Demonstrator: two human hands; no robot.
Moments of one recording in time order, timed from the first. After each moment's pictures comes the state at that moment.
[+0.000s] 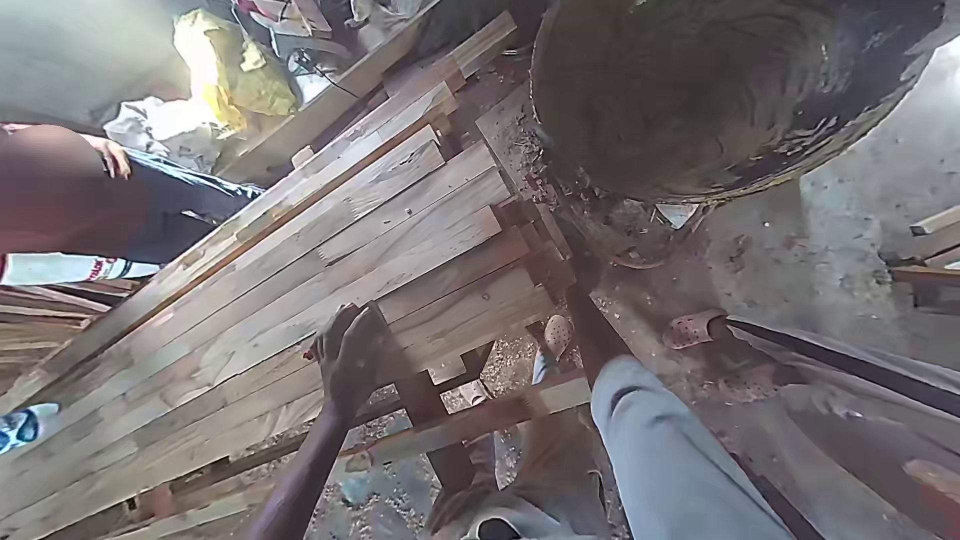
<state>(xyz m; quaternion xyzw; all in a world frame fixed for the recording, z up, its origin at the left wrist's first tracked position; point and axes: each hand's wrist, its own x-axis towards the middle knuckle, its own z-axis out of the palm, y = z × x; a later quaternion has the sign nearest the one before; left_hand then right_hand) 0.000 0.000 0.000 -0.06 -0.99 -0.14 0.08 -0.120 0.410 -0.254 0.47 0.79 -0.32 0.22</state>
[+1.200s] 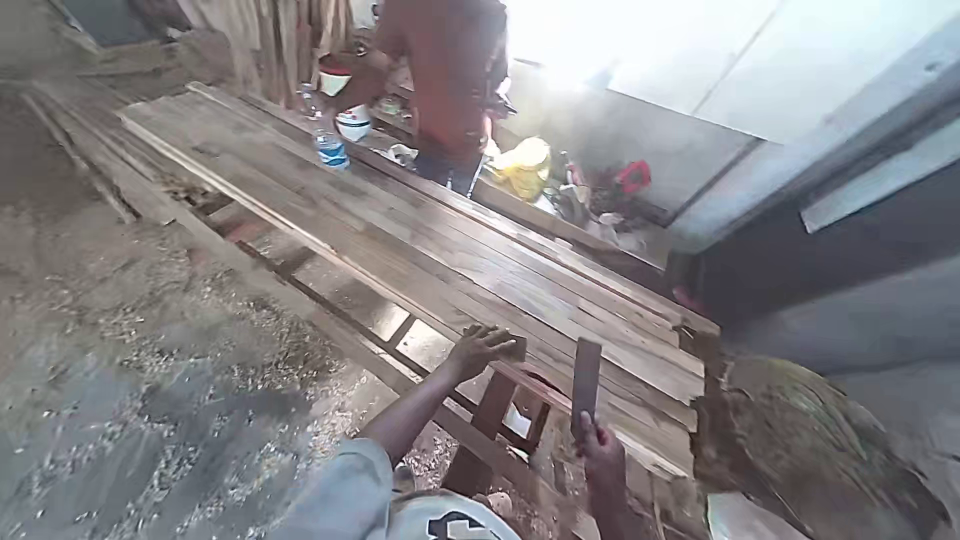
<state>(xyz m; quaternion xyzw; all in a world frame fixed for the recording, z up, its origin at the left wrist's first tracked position) 0.143 -0.107 0.003 0.01 -0.98 -0.21 0.05 0.090 0.200 0.089 -0.04 0.84 -0.51 0.16</state>
